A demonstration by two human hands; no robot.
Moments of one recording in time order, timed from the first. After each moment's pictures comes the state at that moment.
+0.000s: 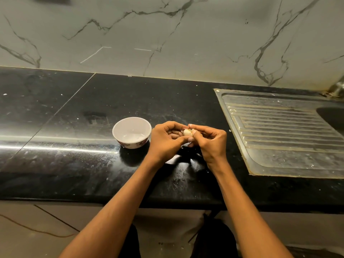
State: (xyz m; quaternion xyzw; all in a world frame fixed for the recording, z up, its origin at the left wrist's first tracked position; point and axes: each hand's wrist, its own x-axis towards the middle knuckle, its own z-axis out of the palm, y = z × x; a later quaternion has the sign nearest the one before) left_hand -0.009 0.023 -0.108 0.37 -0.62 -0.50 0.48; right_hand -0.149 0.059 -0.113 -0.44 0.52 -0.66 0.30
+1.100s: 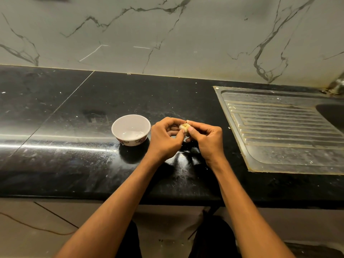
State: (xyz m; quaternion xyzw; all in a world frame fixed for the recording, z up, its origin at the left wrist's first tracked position) left_hand -0.009 0.023 -0.112 0.36 -0.66 -0.40 0.52; right_hand -0.149 0.061 -0.111 -0.45 0.55 -0.62 0.34
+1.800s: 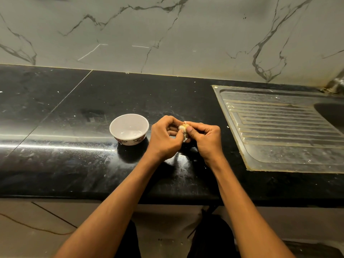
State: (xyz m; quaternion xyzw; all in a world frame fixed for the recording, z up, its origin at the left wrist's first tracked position) left_hand -0.011 0.028 -0.107 0.38 -0.68 -0.38 0.50; right_hand -0.147 0.064 -0.107 -0.44 0.54 -0.62 0.36
